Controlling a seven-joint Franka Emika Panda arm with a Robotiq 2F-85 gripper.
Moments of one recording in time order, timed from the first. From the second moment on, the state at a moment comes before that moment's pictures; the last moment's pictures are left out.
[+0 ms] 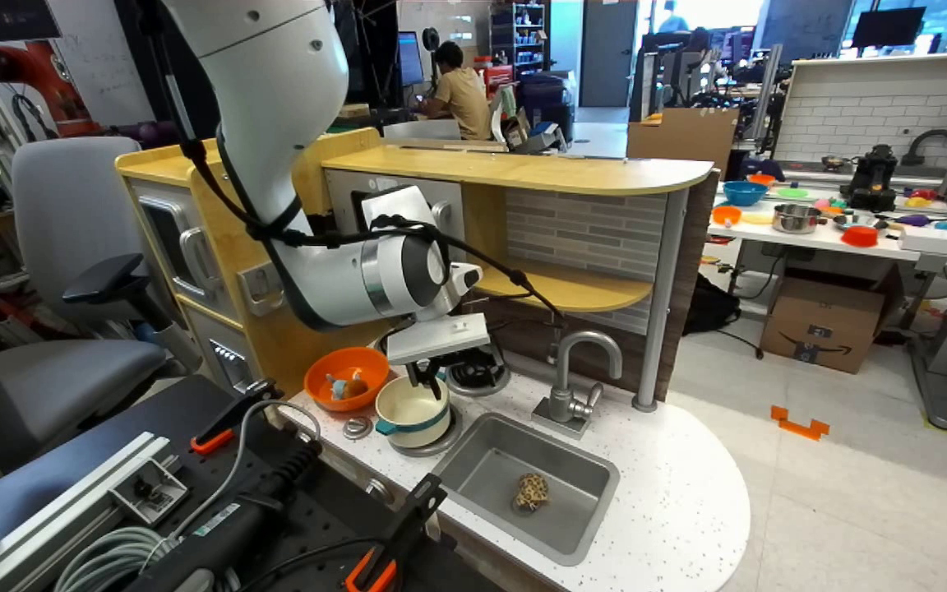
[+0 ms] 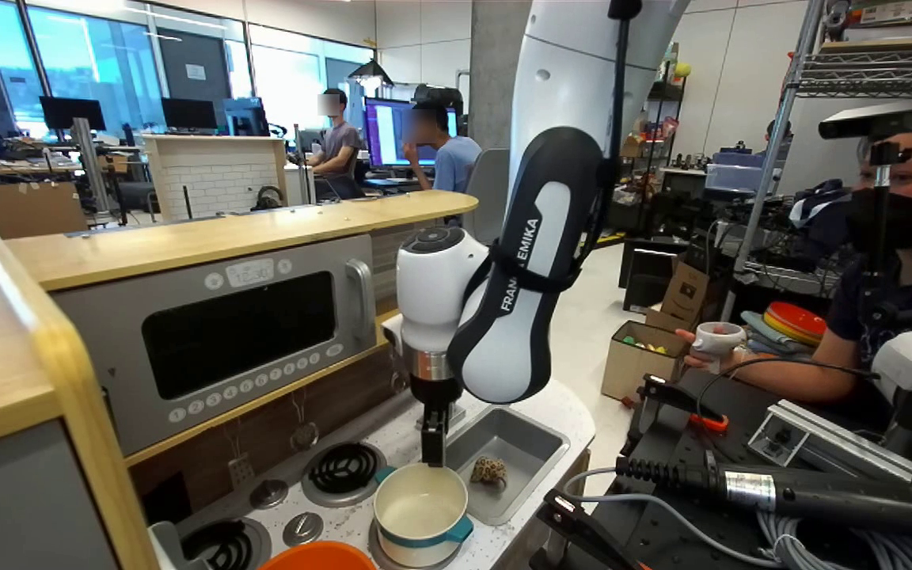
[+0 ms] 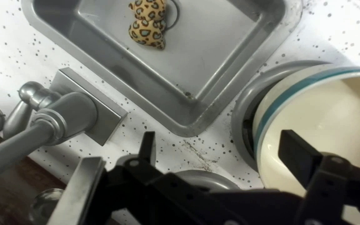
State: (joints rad) arm 0.23 0.94 -0.15 -1.92 -0.44 2.96 -0.13
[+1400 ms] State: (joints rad) arm 0.04 -0.02 -0.12 -2.64 -0.22 2.68 -0.01
